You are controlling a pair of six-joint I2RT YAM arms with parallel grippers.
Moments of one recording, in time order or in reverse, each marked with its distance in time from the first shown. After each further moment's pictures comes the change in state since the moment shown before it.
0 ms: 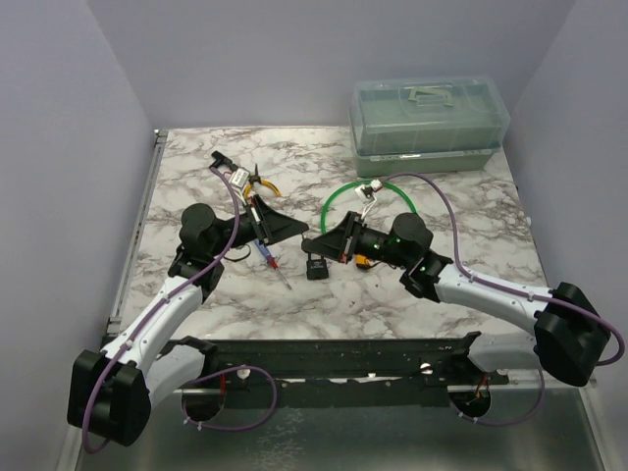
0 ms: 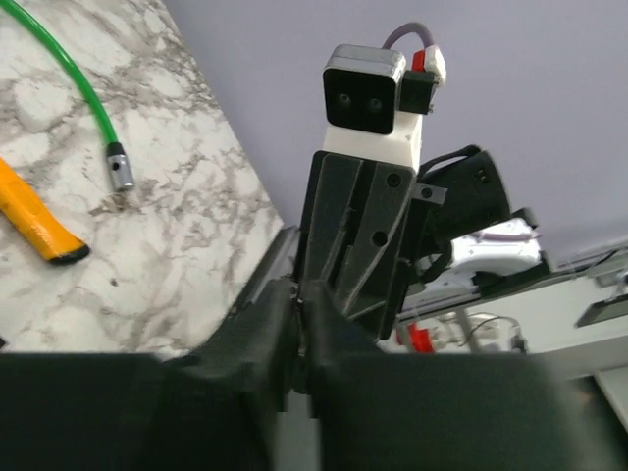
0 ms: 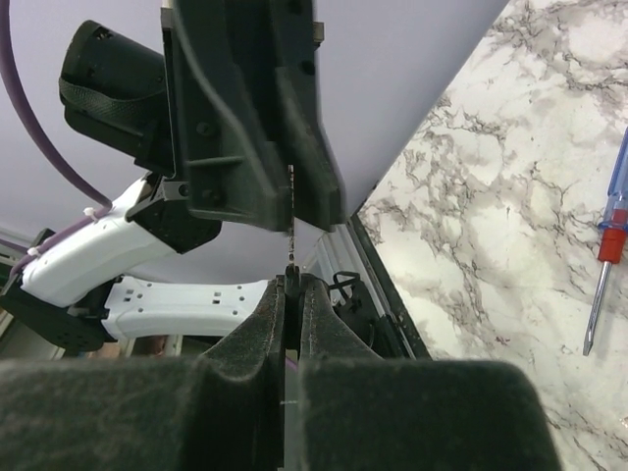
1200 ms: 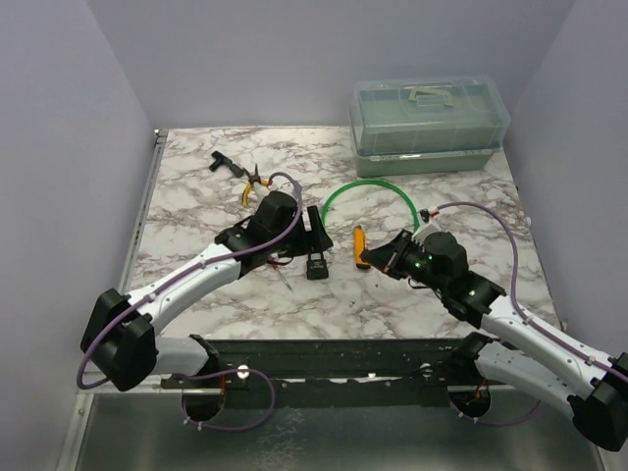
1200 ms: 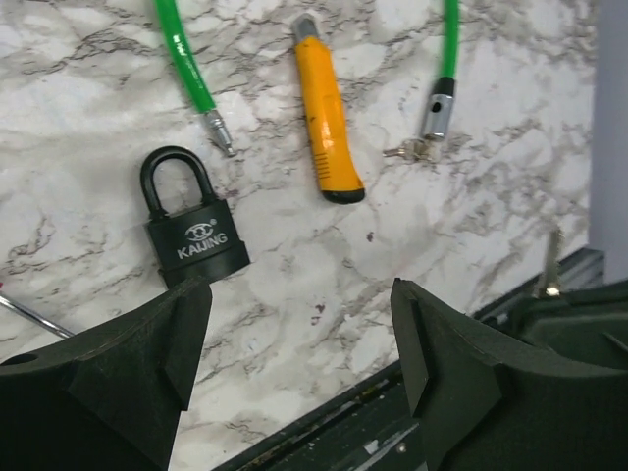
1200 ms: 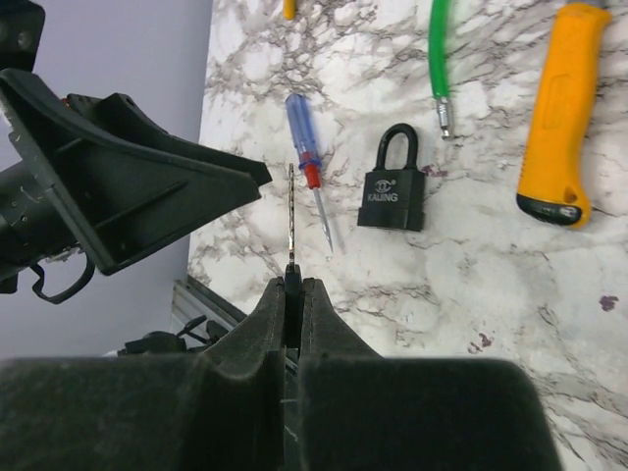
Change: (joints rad) left arm -0.342 0.264 0.308 -0.776 -0.701 0.383; right arm -0.134 -0.416 -0.169 -0.640 0.370 -0.001
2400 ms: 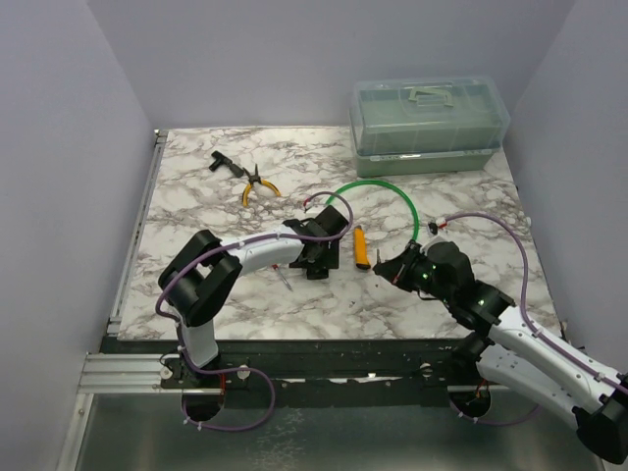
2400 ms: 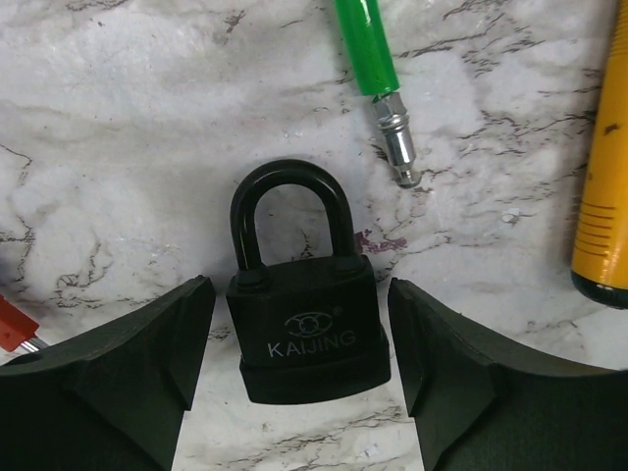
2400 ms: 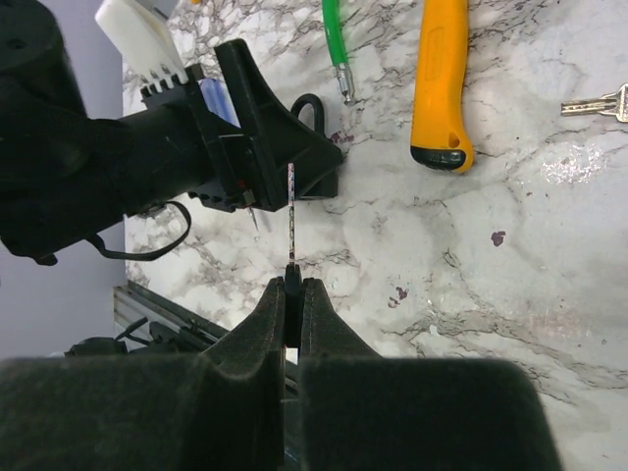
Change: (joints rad) left arm -0.151 0.531 0.235 -0.212 -0.359 0.030; right arm -0.006 -0.129 -0.048 -0.222 0.088 -0.018
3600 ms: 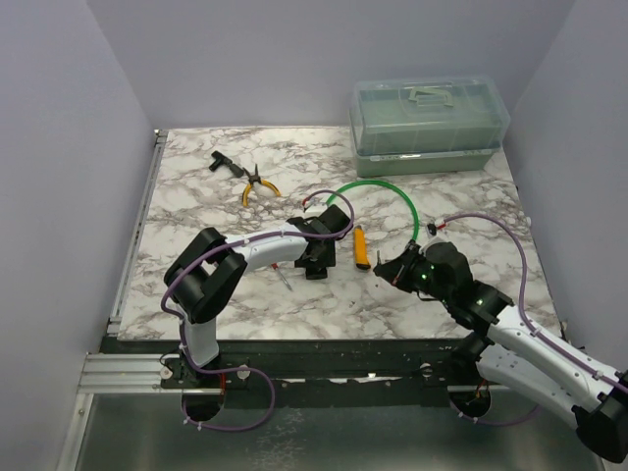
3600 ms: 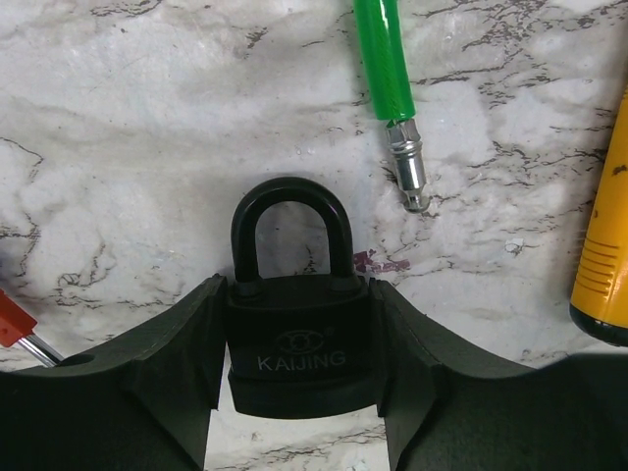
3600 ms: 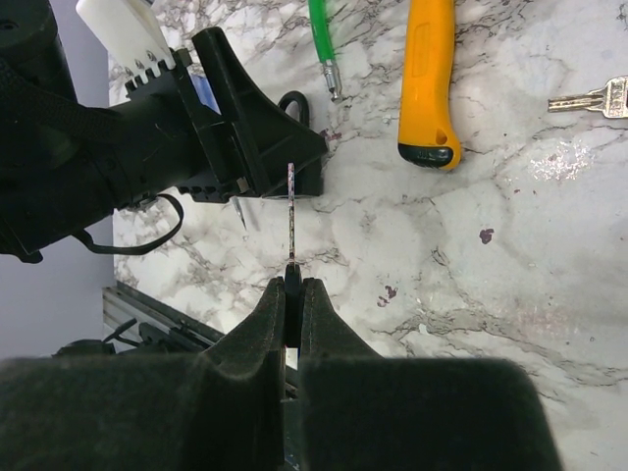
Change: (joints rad) left arm -0.005 0.048 0.042 -0.040 -0.042 -0.068; right arm 0.000 0.005 -0.008 -0.002 0.008 -0.008
